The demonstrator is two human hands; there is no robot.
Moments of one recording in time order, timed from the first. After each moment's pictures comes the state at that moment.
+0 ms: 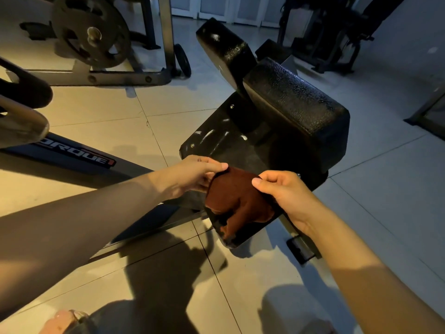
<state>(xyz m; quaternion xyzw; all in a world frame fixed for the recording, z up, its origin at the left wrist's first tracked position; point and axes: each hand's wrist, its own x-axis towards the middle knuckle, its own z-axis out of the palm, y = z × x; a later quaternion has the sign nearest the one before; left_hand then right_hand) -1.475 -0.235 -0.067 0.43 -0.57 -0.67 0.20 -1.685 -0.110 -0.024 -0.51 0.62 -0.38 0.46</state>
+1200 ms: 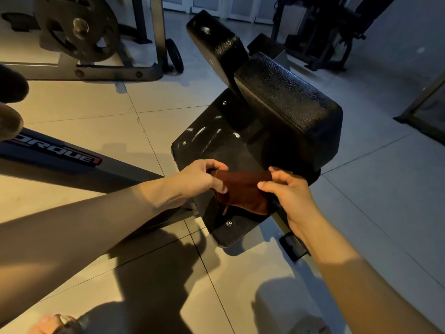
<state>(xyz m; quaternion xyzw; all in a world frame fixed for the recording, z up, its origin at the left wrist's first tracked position) -1.498 -0.212 -0.066 0.43 -0.62 -0.63 0.20 -1.713 -0.118 -0.061 -0.37 0.68 -0.50 0.39</state>
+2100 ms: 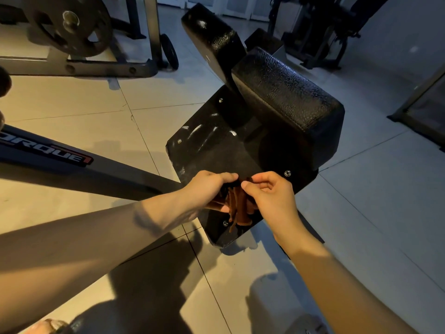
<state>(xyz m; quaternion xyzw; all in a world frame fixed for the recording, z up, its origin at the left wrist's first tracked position) -1.526 -0.185 -0.068 0.46 -0.47 -0.72 0.22 -1.677 -0.110 -0.061 -0.40 0.74 -0.44 0.31</state>
